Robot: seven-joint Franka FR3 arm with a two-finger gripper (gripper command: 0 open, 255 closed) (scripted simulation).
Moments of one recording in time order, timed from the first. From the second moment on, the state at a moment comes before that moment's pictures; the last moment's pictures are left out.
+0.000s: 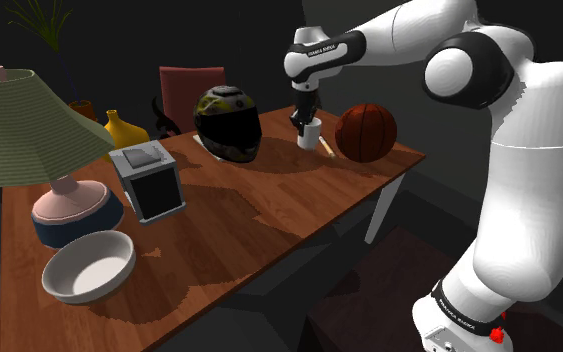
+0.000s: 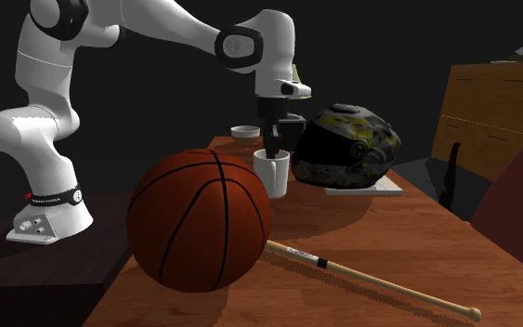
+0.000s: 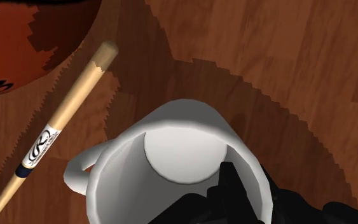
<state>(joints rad) -0.03 0.40 -0.15 -1.56 0.00 1.93 -0.26</state>
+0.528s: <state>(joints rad) -0.03 0.38 -0.15 -1.48 0.00 1.83 -0.26</state>
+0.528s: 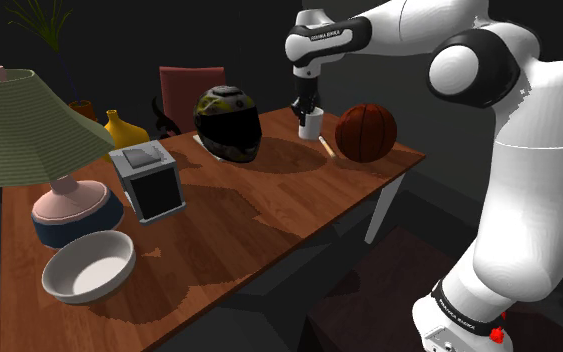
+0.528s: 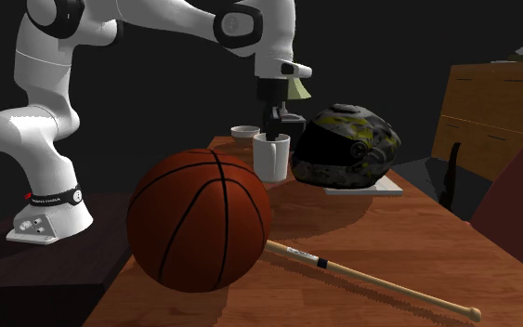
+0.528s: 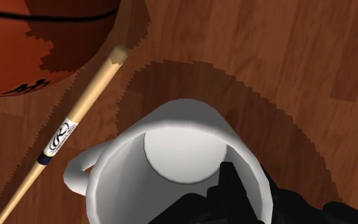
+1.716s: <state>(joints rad) 0.06 0.24 -0.12 -1.51 -0.03 1.72 -0.15</state>
